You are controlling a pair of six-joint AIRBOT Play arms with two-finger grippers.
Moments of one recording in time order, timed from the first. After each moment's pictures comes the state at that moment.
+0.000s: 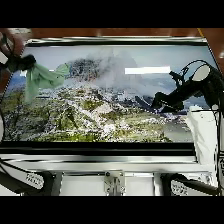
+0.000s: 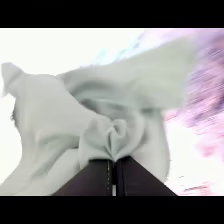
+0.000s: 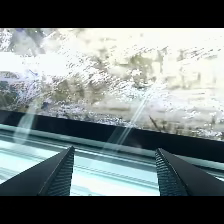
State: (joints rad) left arm 0.18 -1.75 1.89 1.45 -0.86 -1.66; right arm -0.02 -1.38 1.33 -1.16 1.54 1.61
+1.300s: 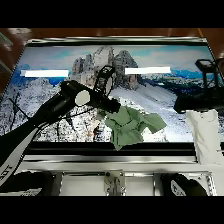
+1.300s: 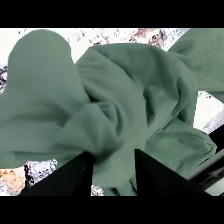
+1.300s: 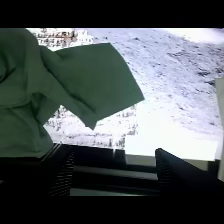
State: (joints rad) left arm -0.73 -1.46 1.47 1.41 -1.00 -1.77; right arm -0.02 -0.98 1.22 -1.47 1.45 1.43
